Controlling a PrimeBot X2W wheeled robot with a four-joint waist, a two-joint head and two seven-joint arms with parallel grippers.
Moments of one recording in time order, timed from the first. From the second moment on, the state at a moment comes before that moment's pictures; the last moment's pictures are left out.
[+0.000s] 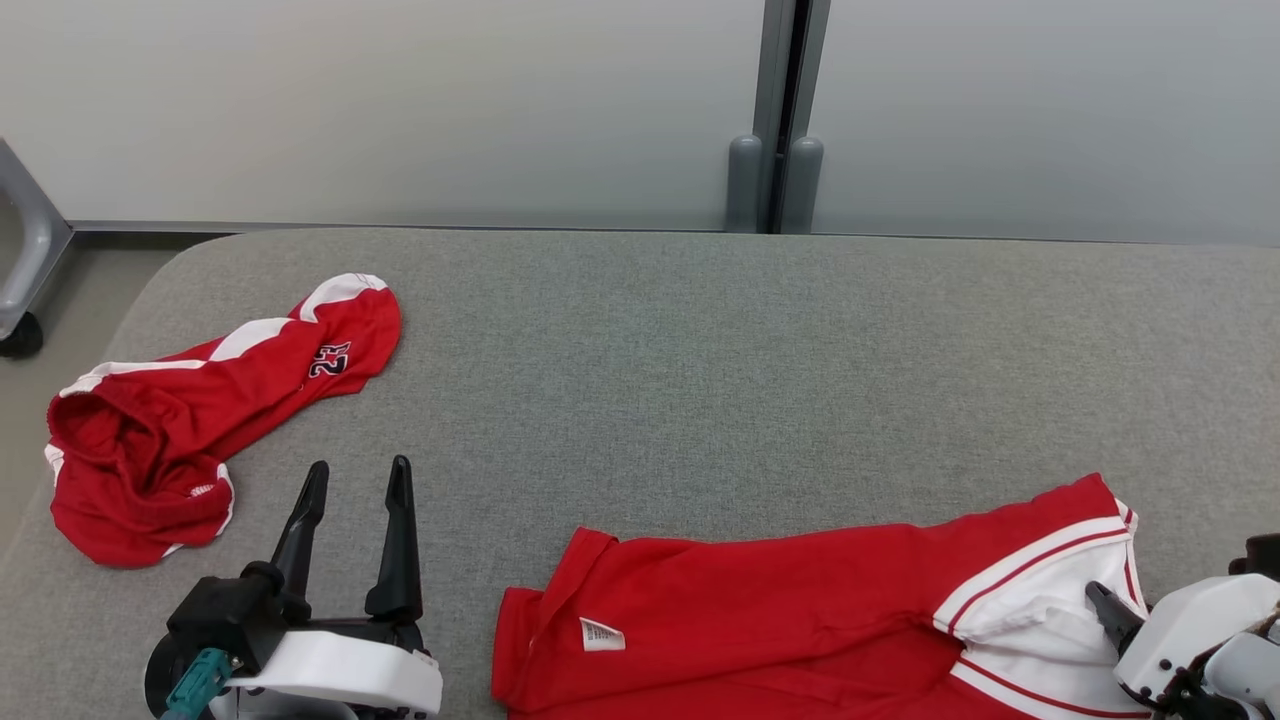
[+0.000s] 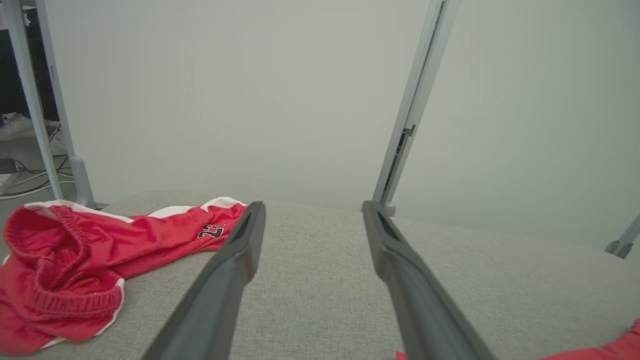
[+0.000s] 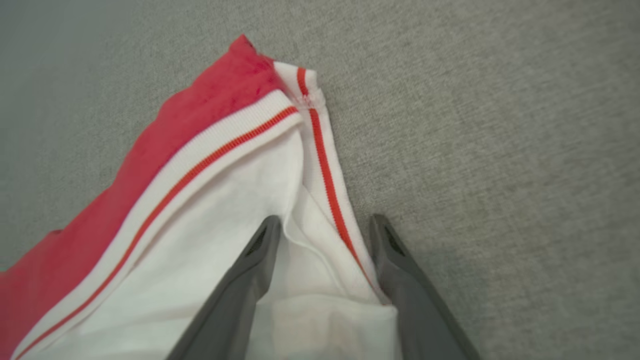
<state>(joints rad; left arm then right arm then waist) -0.03 0.24 -0.33 0.04 -0.53 0.21 -0.26 -0.28 -0.33 0.25 0.79 0.90 0.13 0.21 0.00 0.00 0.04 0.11</state>
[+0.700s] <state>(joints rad) -0.02 0.21 -0.31 0.04 -0.50 0.19 -0.26 -0.34 -0.47 0.23 0.75 0.96 0.13 0.07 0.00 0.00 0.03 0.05</state>
